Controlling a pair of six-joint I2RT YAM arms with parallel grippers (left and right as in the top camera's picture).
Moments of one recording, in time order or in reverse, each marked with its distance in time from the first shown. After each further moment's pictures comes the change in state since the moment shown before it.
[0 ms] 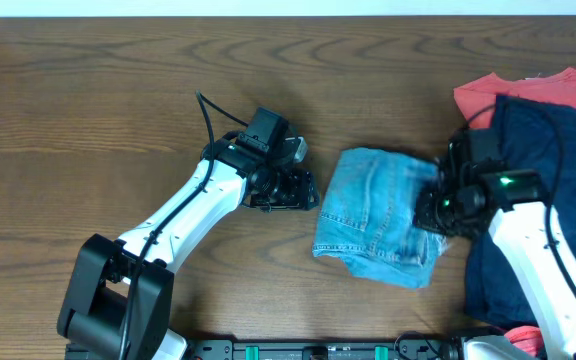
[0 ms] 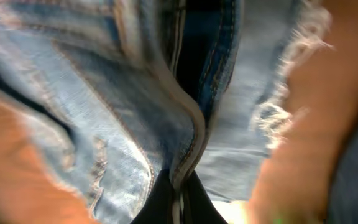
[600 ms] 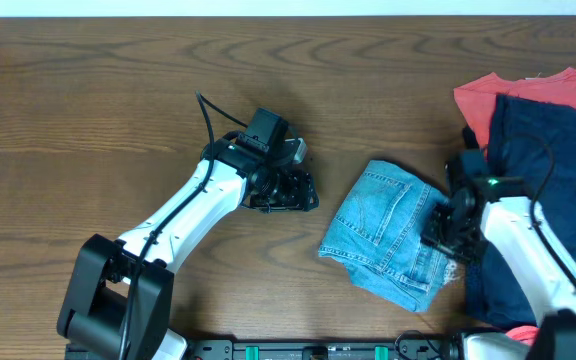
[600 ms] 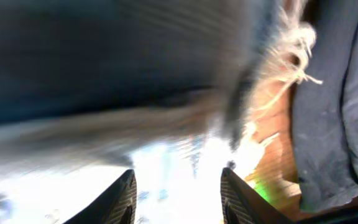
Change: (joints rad) left arm 0.000 0.000 0.000 -0.013 0.000 0.000; right arm -0.058 0.081 -0.105 0.006 0.100 0.142
